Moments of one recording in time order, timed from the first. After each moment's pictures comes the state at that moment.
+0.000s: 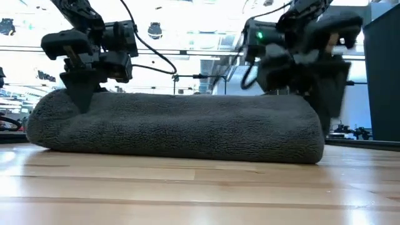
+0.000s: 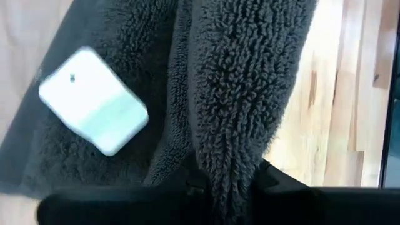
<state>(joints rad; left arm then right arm) 0.23 1.31 0.69 -0.66 0.47 0.00 -0.01 1.71 0.99 -0.73 -0.60 0.16</state>
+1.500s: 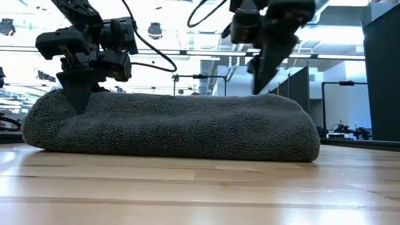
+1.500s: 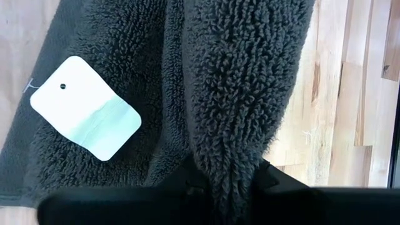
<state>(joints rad) 0.19 1.31 0.69 -0.66 0.43 -0.02 -0.01 1.64 1.24 -0.79 -0.23 0.05</state>
